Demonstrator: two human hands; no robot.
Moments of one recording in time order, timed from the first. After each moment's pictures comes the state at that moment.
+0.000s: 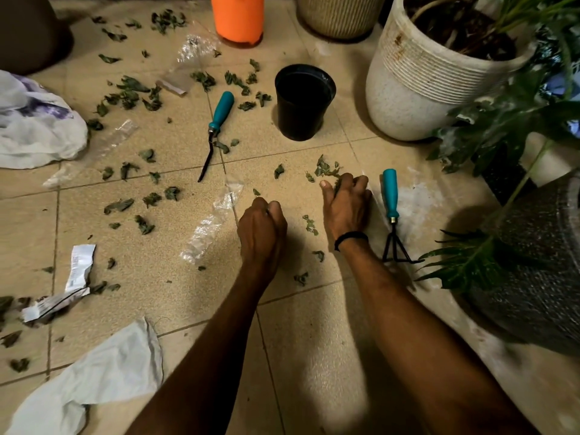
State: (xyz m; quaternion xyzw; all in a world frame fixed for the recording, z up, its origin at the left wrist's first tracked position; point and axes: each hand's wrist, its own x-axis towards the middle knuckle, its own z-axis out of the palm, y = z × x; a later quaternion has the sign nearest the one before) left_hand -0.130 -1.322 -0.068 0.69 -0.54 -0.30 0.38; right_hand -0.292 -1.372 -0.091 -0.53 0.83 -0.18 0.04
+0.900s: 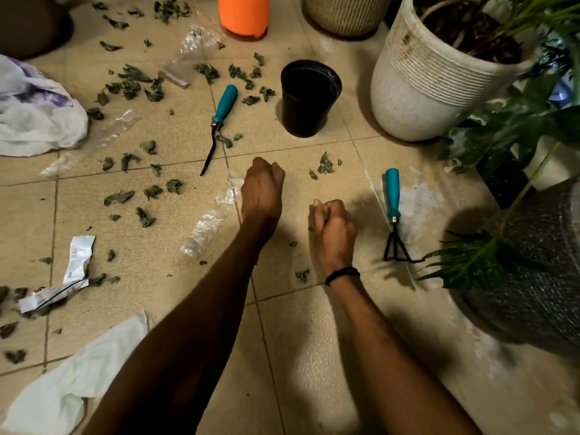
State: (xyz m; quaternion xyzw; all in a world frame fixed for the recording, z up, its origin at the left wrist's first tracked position) left_hand -0.130 -1.386 -0.068 0.69 -0.57 -0.27 0.36; right_hand -0.253 -1.309 -0.083 -0.54 0.76 -0.34 0.12
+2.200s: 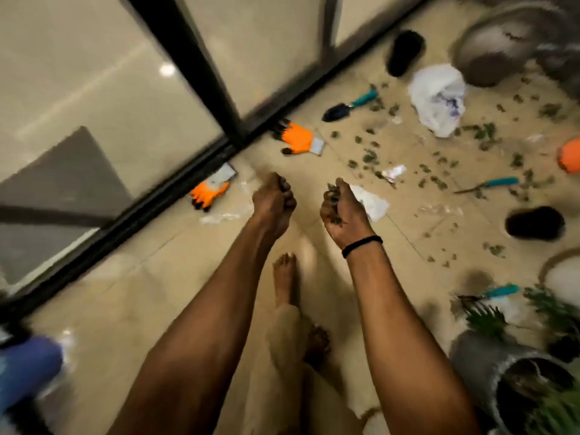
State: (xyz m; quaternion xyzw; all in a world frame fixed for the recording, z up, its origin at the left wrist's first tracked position) left_hand 0.149 -0.850 0.413 0.53 0.32 -0.31 0.72; right_hand 0.075 -0.960 0.424 -0.23 0.54 -0.01 0.81
